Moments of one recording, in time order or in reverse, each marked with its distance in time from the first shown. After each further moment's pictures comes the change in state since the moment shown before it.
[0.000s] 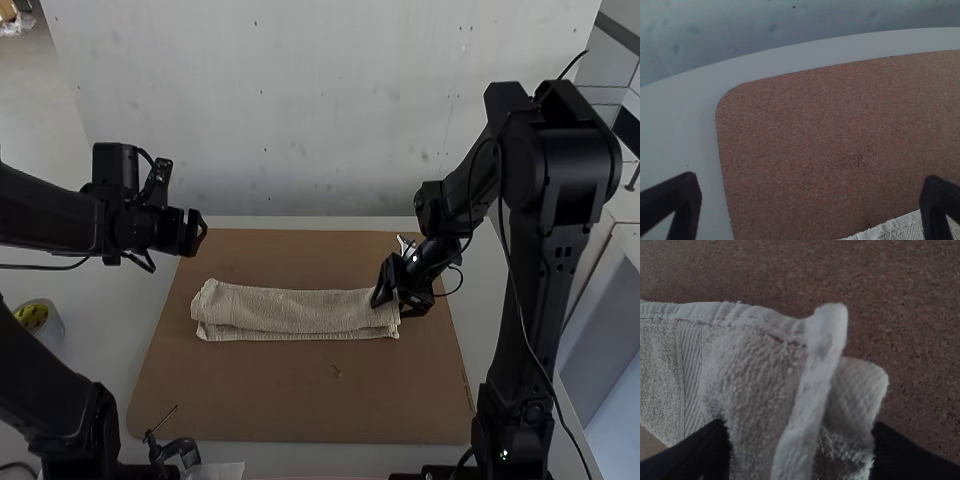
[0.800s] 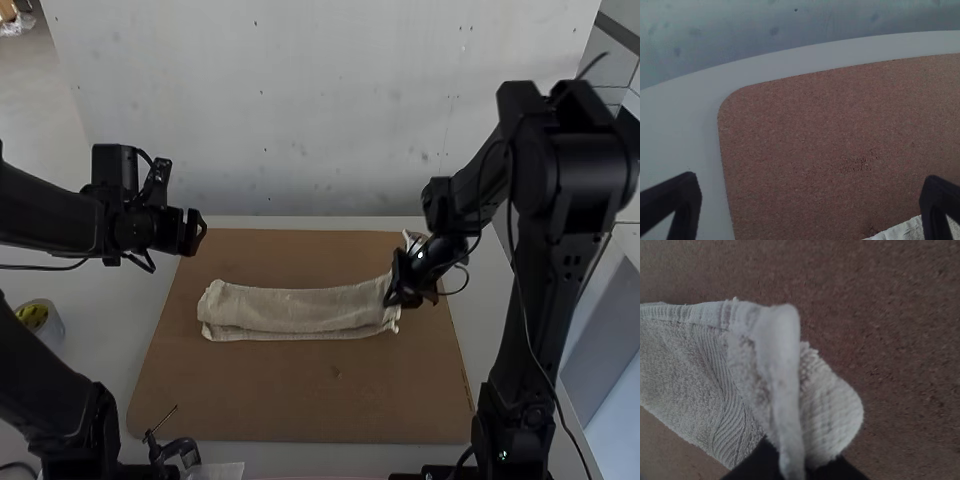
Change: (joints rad) left arm 0.006 0.014 -0.003 0.029 0.004 0.000; right arm -0.046 -0.083 -0.028 -0.013 -0.023 0.007
